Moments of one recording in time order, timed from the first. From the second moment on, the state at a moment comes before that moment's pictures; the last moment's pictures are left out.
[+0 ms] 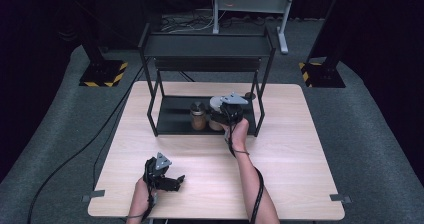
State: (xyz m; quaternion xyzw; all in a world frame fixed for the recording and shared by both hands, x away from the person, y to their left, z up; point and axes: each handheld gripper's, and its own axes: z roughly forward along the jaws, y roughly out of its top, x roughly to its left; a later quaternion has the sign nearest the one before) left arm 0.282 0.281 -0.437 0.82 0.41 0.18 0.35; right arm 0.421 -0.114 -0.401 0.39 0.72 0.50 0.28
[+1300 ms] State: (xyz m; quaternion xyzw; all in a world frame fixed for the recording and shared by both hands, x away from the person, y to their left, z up) left arm 0.282 0.280 -0.437 0.82 0.41 0.18 0.35; right arm 0.387 -0.136 -0.370 0.40 0.79 0.41 0.21
